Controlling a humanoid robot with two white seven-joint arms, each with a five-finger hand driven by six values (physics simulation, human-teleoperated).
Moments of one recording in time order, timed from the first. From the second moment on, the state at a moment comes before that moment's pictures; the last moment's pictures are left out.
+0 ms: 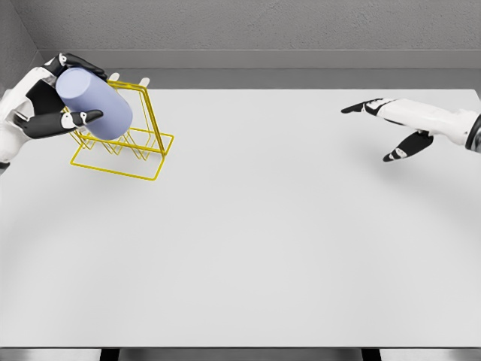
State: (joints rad) left arm -0.35 0.66 -0.21 -1.41 0.77 -0.33 -0.61; right arm -0.77 -0.80 0.72 -1.10 0.07 -0.61 0.50
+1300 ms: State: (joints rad) left arm -0.35 0.67 -0.21 -1.42 0.76 -0.44 -0.61; right arm -0.77 -0.80 0.72 -1.10 0.07 -0.61 0.50
